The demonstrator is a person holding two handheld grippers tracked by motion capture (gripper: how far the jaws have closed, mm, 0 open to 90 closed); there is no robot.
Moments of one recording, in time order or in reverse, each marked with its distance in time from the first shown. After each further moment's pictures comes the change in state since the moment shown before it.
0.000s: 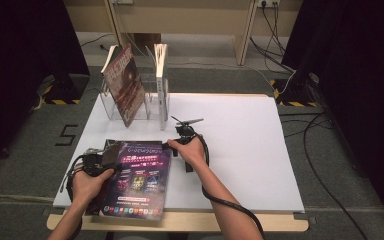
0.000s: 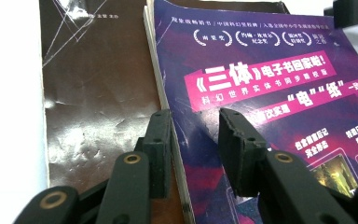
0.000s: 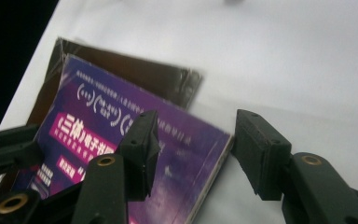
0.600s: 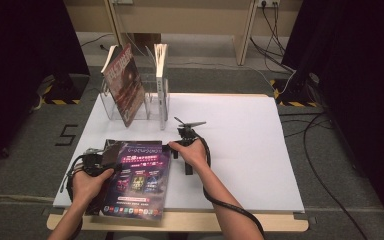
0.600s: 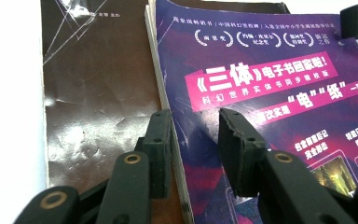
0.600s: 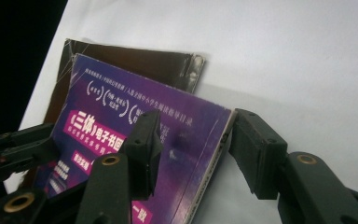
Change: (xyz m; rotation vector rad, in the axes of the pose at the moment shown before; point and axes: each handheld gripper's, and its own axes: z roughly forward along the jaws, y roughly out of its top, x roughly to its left) left arm 0.000 0.000 0.000 0.001 0.002 -0.009; right arm -0.002 -0.009 -0.003 0.017 0.050 0.077
